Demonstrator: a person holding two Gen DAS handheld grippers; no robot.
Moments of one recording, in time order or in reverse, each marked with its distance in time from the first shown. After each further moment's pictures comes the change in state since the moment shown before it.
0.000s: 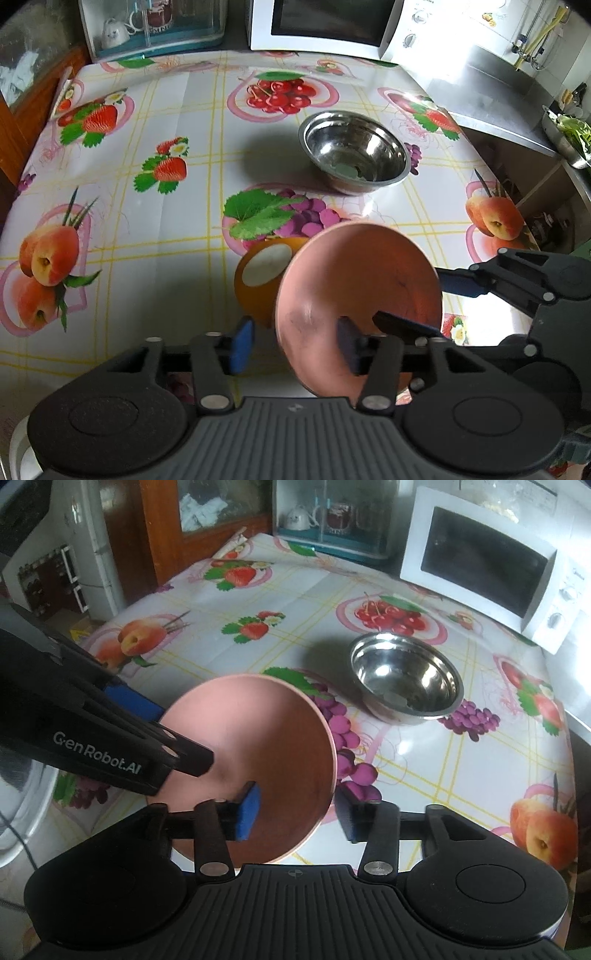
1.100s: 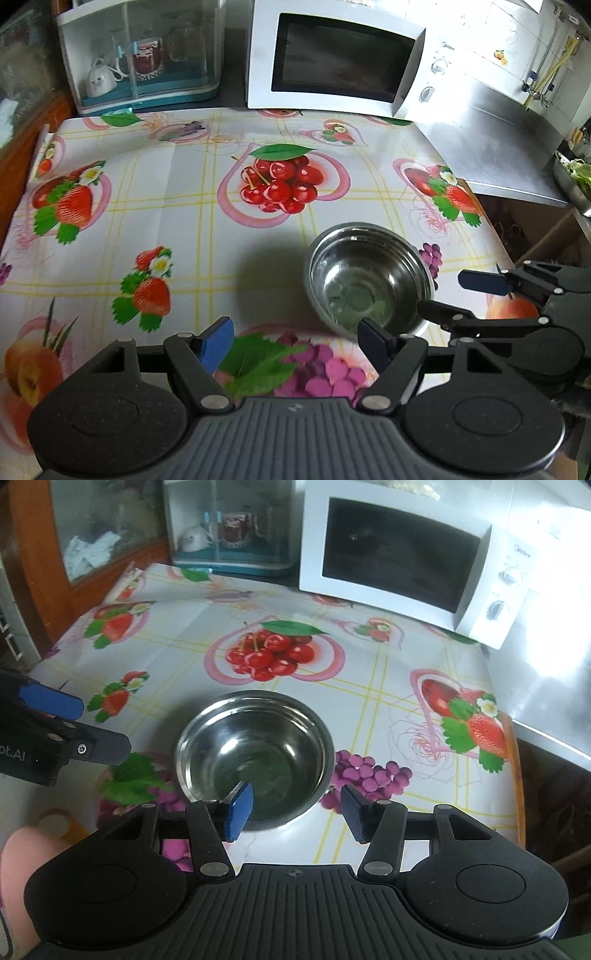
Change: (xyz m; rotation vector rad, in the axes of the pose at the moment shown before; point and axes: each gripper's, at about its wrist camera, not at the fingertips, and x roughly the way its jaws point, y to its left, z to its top) left arm 0.048 0.000 0.122 -0.006 -0.108 -0.002; right arm 0.056 -0.121 0.067 0.150 -0.003 -0.145
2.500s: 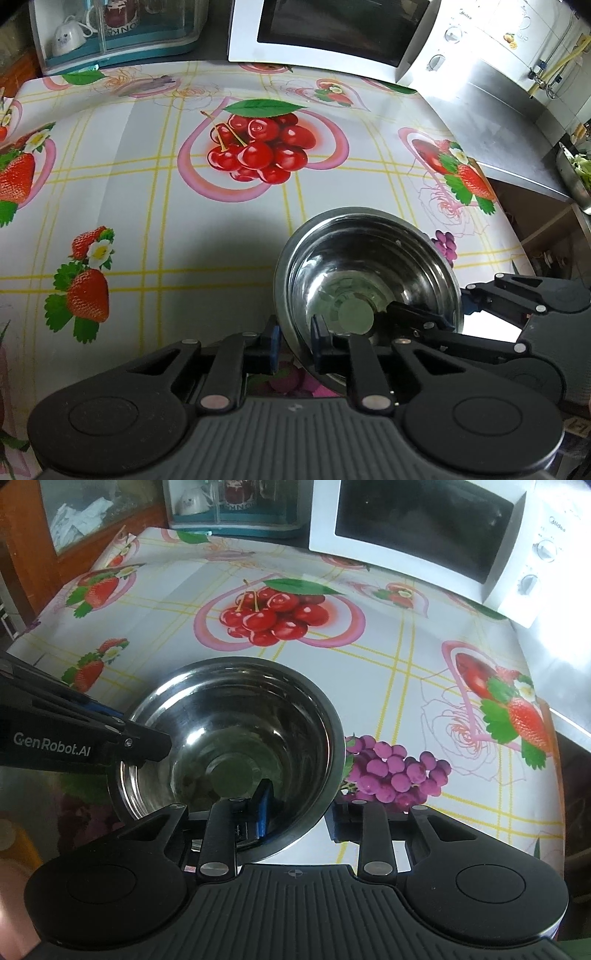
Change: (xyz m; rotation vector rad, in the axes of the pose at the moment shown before) left arm 0.074 0.001 0.009 -0.032 0.098 -0.069; right arm 0.057 0.007 0.000 -0.022 0.079 0.018
